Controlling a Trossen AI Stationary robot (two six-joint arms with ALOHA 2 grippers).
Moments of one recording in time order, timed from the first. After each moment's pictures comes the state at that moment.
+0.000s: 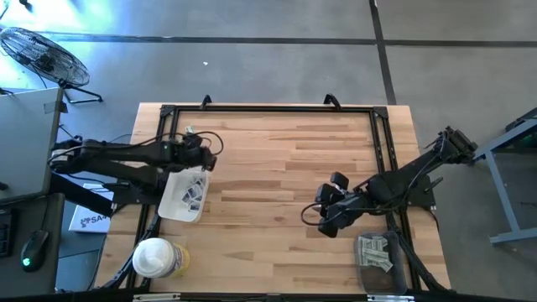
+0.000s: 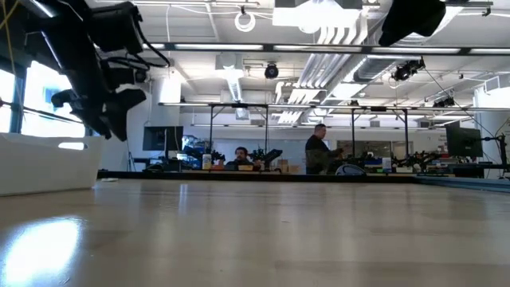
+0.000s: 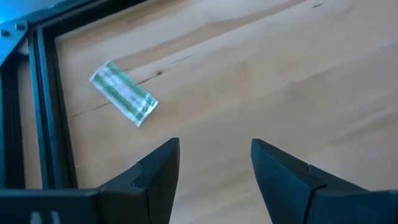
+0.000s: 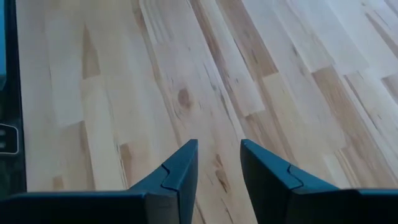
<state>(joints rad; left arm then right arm) 0.15 1.00 0.60 -0.79 -0.64 -0.91 0.50 1.36 1.13 -0.79 0.41 0.75</state>
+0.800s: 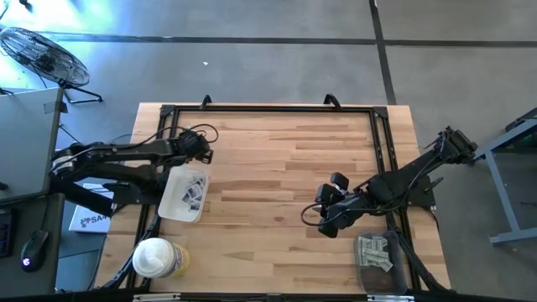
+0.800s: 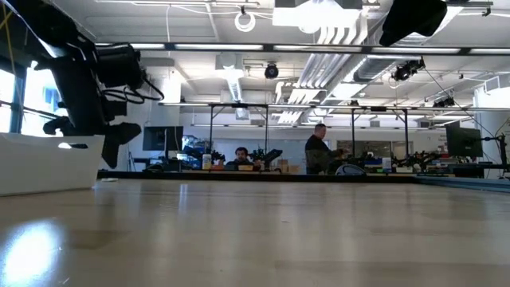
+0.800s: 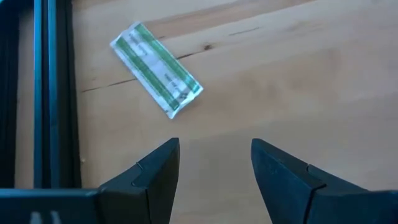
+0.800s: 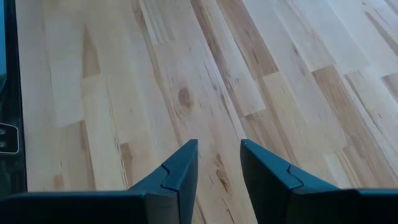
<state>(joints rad) 0.43 1.05 0.42 -0.53 -0.55 -0.79 0.50 1.36 1.13 -0.79 0.41 0.76</state>
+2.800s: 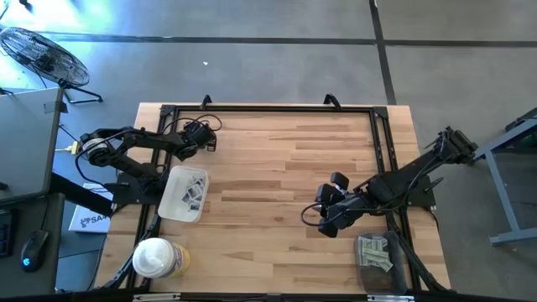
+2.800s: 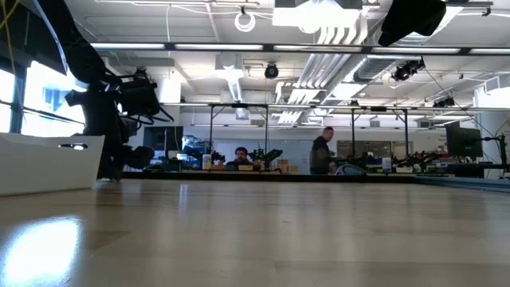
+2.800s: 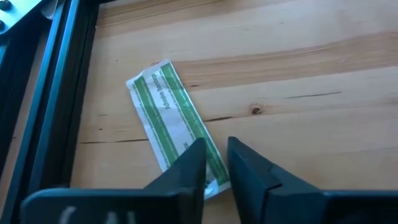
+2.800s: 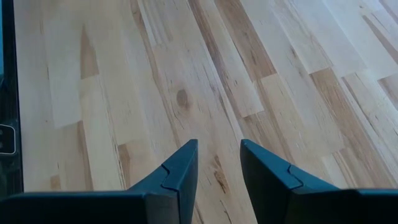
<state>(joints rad) 0.65 1.42 0.41 -0.16 -0.63 -0.71 0.50 1.36 1.13 -0.79 0.42 0.75</state>
